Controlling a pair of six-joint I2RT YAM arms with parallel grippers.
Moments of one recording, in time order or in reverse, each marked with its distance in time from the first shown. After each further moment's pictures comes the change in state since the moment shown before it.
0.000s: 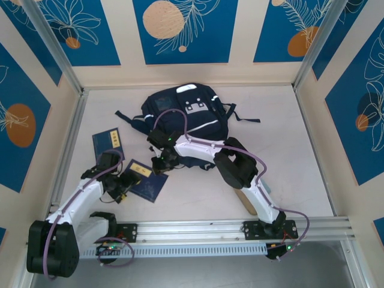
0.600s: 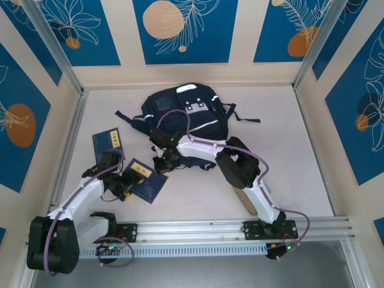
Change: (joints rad) left arm 0.000 0.036 0.000 0.049 0.092 -0.002; right arm -0.011 -0.023 -0.046 0.033 -0.038 0.041
